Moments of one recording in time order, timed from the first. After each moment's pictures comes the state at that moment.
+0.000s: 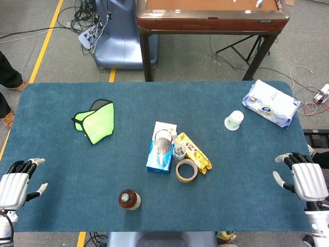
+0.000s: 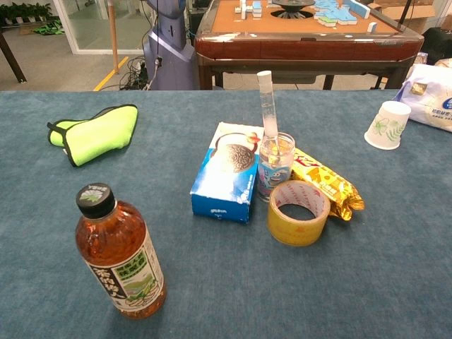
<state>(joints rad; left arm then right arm) -0.11 -1.17 -0.05 -1.60 1.49 1.49 0.13 0.09 -1.09 0.07 -1.67 -1.50 1.48 -0.12</state>
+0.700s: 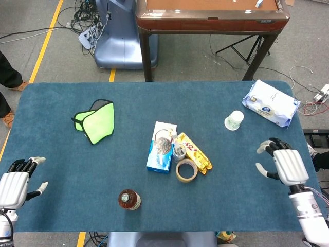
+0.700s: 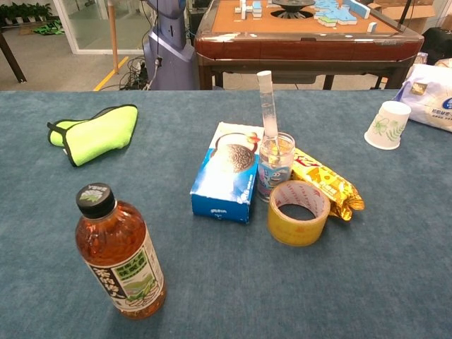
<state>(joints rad) -0.11 -1.17 -0.06 -1.60 1.51 1.50 0.11 0.24 -1.05 0.14 -1.80 -1.38 1.25 -0.12</state>
